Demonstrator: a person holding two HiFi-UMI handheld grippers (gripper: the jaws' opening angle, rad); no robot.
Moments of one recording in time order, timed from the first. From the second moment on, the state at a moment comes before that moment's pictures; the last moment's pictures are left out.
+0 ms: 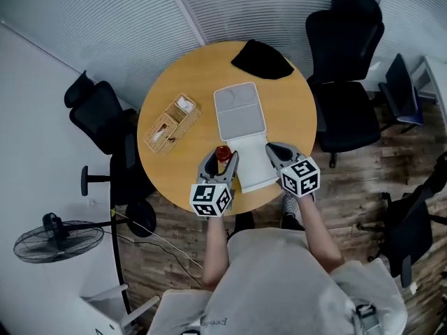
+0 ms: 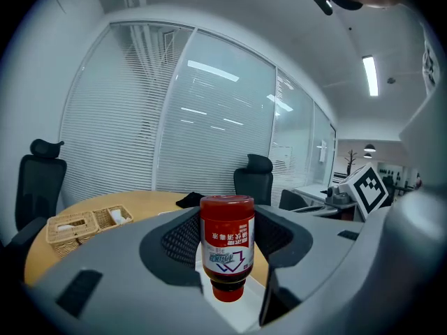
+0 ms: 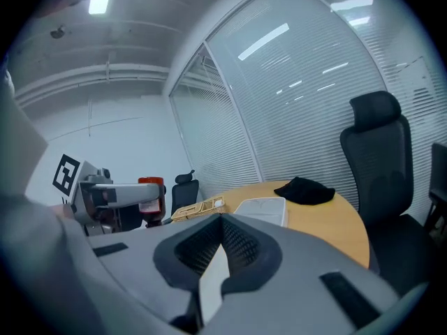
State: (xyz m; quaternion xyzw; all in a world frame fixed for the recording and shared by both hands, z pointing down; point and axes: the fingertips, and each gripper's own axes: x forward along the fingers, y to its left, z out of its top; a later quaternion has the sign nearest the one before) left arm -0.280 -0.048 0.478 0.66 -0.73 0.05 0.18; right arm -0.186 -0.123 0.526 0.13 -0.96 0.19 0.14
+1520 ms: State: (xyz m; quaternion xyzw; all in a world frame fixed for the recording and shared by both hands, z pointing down) left arm -0.231 -0.106 0.647 0.73 -0.43 0.50 0.16; right arm -0.130 -0.136 0.591 0.28 -0.92 0.23 0.17
